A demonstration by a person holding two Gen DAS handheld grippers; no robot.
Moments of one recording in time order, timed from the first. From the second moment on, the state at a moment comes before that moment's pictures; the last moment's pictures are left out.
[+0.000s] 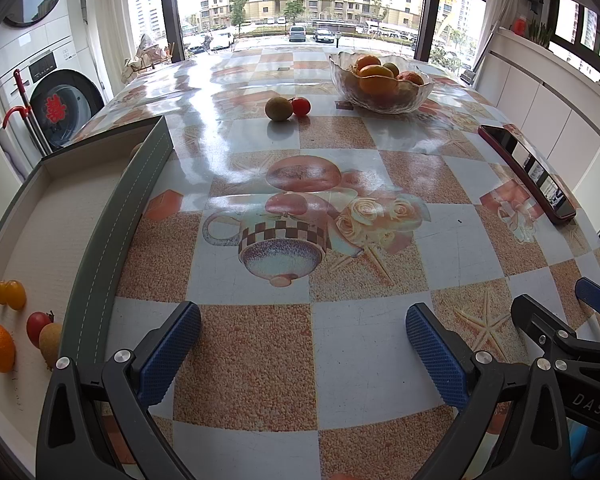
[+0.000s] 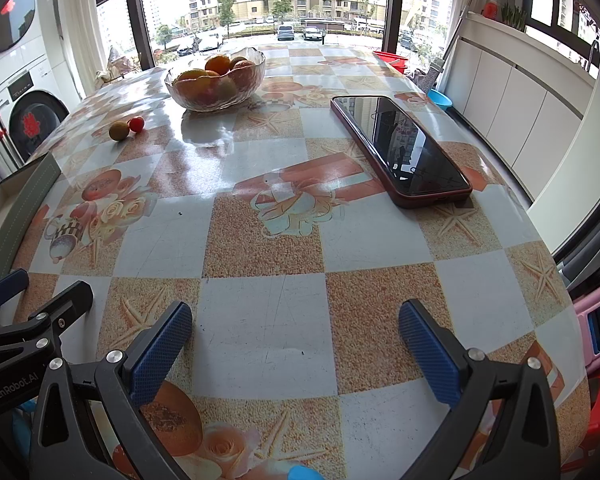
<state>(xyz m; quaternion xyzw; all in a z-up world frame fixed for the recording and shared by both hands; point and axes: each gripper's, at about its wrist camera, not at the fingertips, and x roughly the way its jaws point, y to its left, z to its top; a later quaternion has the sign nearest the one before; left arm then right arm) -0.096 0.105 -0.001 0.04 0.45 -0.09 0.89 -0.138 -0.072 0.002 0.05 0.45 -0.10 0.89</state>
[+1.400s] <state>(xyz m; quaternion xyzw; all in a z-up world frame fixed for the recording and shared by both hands) -0.096 0.105 -0.001 0.04 0.45 -0.09 0.89 -0.138 -0.069 0.002 0.05 0.45 -0.10 0.88</state>
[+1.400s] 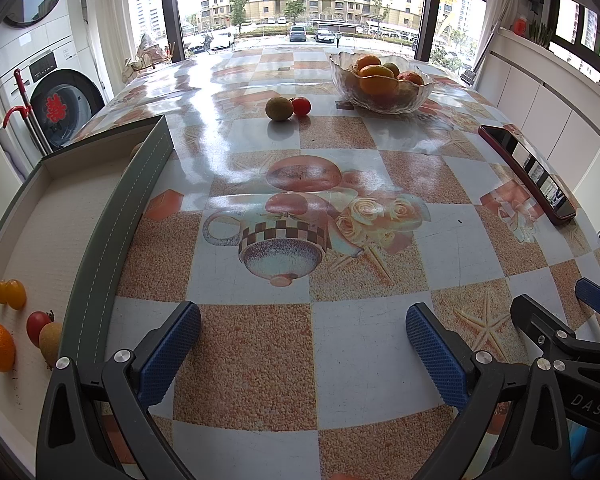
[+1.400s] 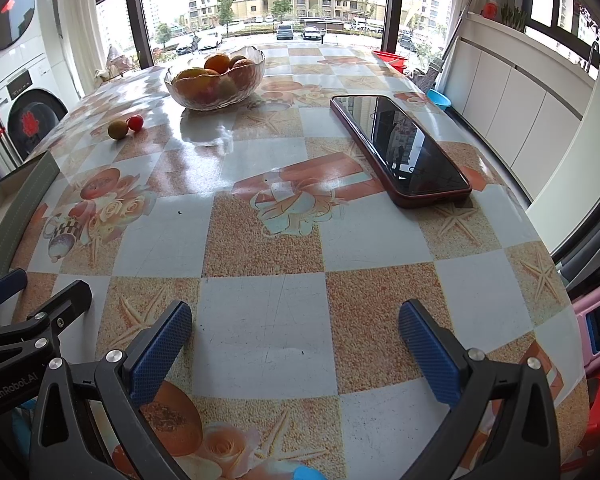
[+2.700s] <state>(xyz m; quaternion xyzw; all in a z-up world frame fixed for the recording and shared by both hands) -0.104 0.227 0.072 -0.01 0.40 -0.04 0.92 0.083 0.059 0.009 0.01 0.46 0.07 0.89</state>
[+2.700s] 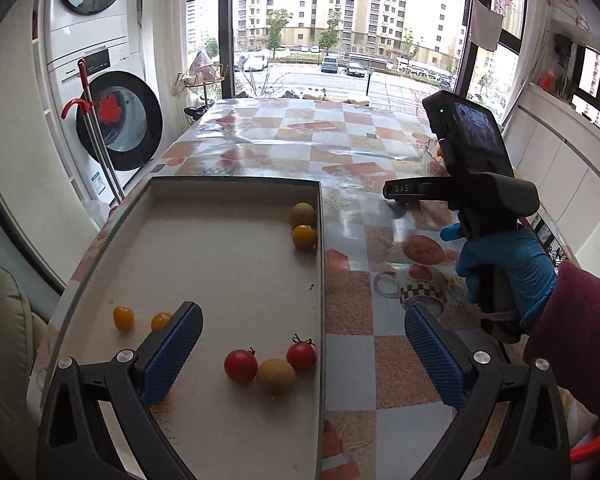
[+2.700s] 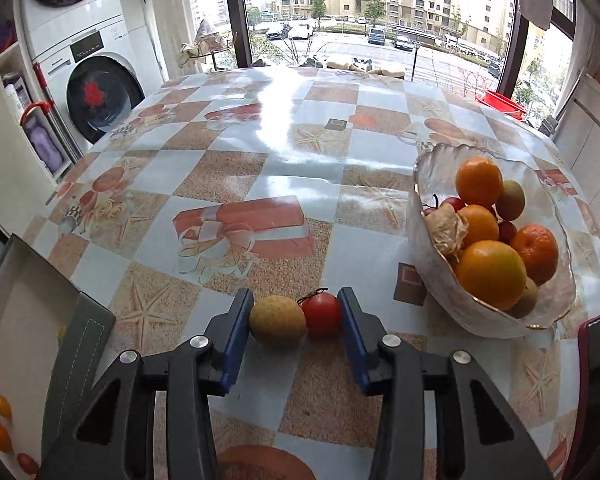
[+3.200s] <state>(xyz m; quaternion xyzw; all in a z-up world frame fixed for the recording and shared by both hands) -0.141 0.153 0.068 0.03 0.40 -0.09 0.91 -0.113 -0.021 0.008 -0.02 0.46 0.08 0.88</state>
